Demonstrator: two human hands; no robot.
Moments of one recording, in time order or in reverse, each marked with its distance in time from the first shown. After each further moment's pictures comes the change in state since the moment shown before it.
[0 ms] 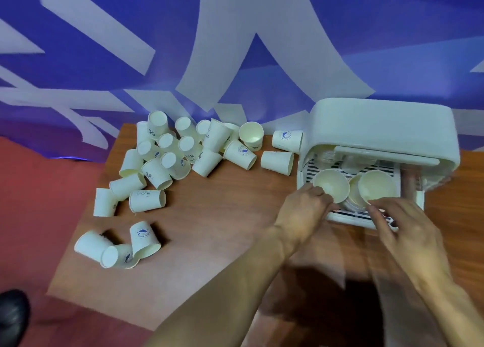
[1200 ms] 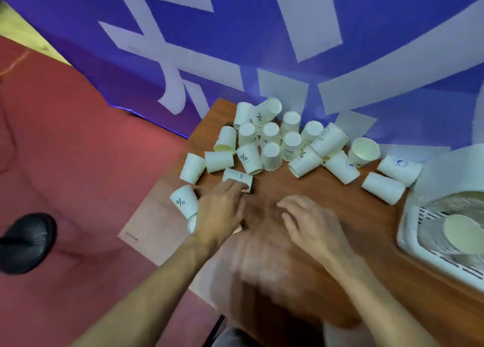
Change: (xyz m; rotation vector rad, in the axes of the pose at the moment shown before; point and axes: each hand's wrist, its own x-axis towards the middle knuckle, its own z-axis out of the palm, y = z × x) left_hand -0.258 -0.227 -0.180 0.160 0.327 -0.630; right_hand 0.027 -0.323 0.171 -0.012 -0.491 -0.496
